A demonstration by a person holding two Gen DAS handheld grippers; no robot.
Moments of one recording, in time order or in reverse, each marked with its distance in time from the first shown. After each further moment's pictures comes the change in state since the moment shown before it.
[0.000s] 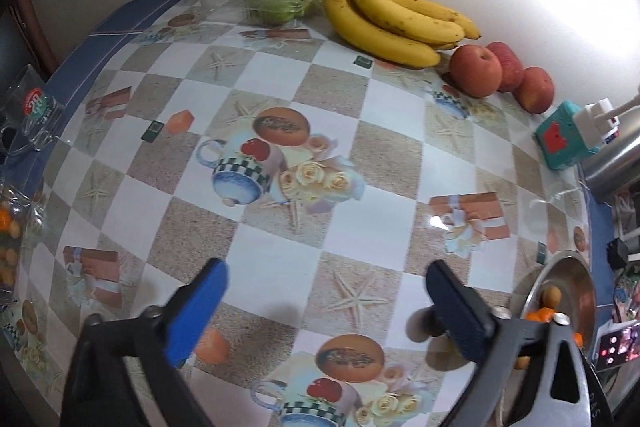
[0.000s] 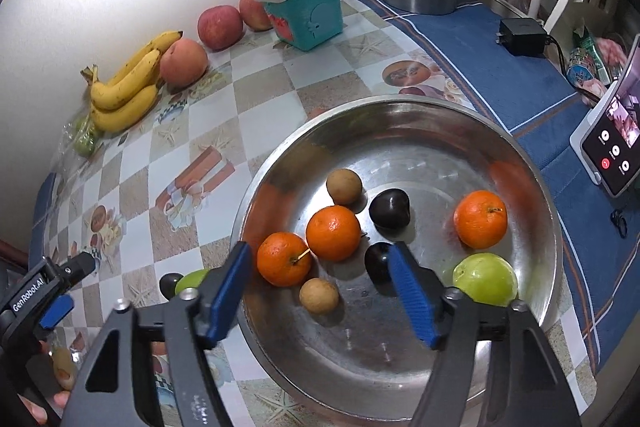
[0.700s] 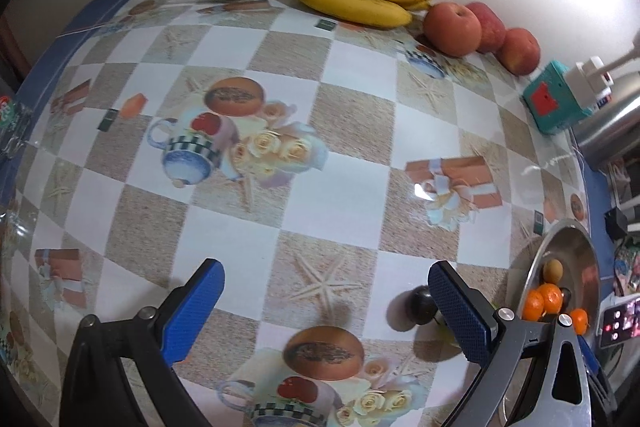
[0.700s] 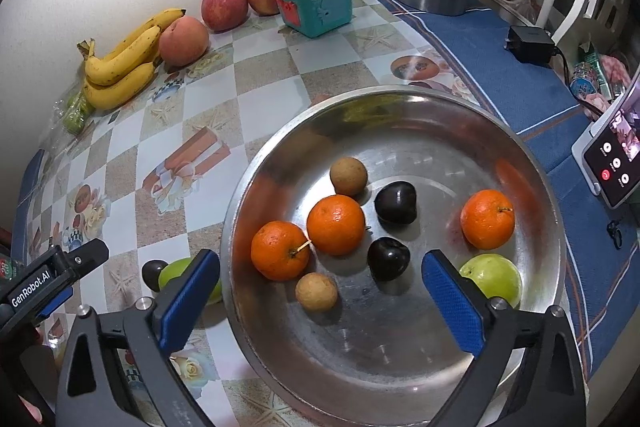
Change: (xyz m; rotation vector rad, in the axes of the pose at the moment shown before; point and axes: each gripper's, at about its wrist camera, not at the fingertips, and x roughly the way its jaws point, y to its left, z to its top) left arm 0.026 -0.025 -0.009 0.076 0.081 -0.061; right arm 0.010 0.009 -0.004 -0.057 0.011 -0.053
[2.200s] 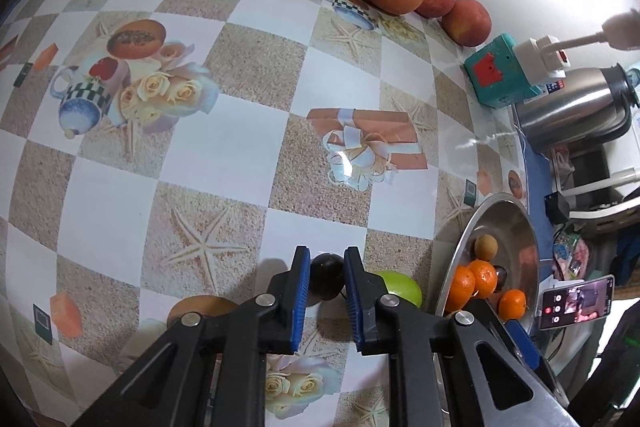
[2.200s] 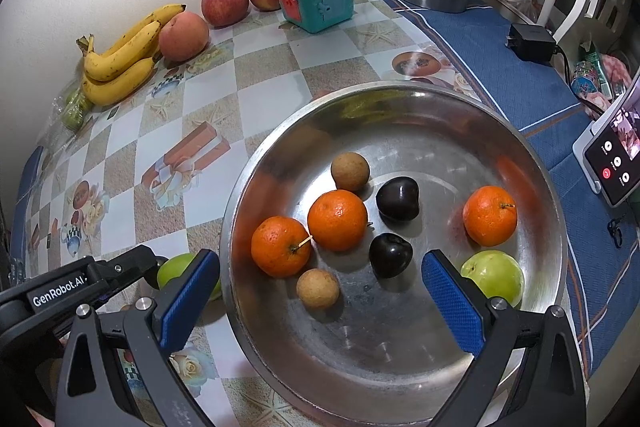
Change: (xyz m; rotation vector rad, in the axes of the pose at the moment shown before) left arm 0.020 -0.032 -0.009 -0.046 0.136 -0.266; right arm 0.003 0.002 -0.002 -0.008 0.010 0.002
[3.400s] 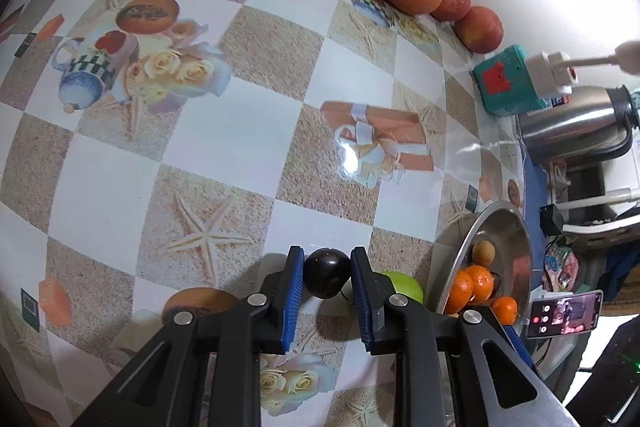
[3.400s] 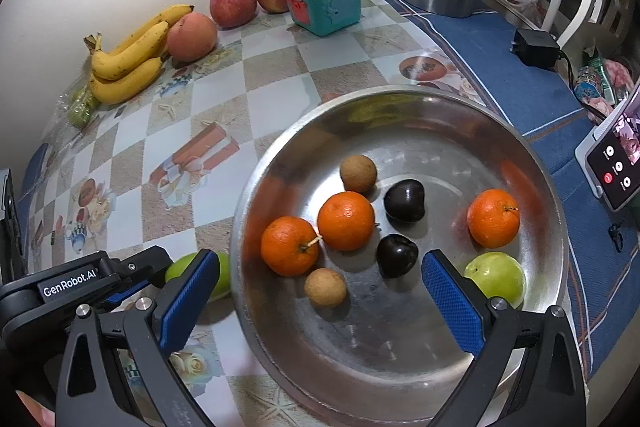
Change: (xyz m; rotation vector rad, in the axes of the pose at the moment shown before) left arm -0.002 0.013 -0.001 -0.069 0.016 -0.033; right arm -0.005 0.005 0.000 -0.011 -0.009 0.020
